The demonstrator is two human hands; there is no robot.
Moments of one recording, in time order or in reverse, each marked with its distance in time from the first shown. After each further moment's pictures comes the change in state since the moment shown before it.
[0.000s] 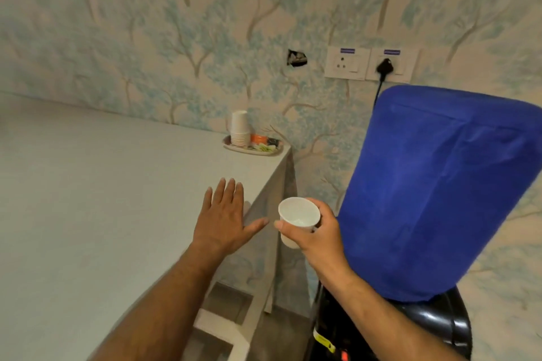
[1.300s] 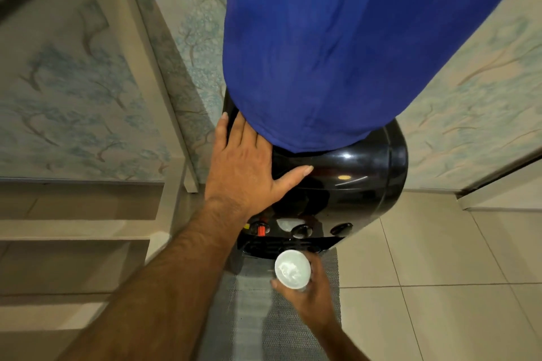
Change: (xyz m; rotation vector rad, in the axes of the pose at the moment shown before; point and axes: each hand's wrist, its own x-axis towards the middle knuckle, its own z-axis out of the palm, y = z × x) left_hand -0.026 0.242 0.202 -0.281 0.093 0.479; right_hand -0.243 0.364 -0.137 -0.333 0.243 0.537
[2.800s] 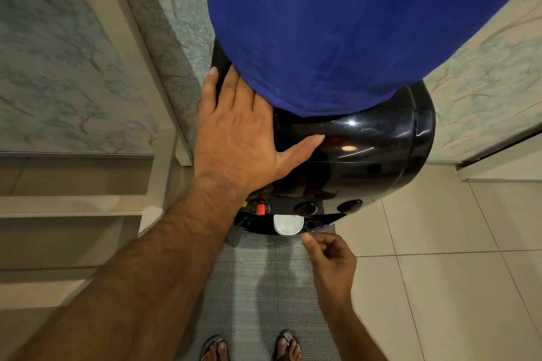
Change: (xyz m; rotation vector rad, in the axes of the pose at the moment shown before) left_hand 0.002 0.000 0.008 0.069 0.076 -0.033; right_hand 0.010 -0.004 -0.004 0.445 0.284 0.120
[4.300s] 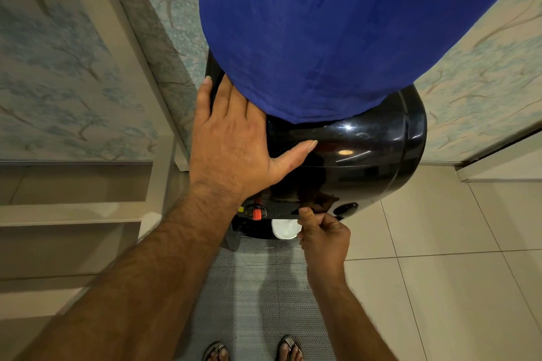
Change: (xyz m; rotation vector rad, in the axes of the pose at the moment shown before) left_hand 0.000 0.000 0.002 0.023 0.003 -0.008; right_hand 0.017 -0.063 0.043 -0.003 0.115 0.127
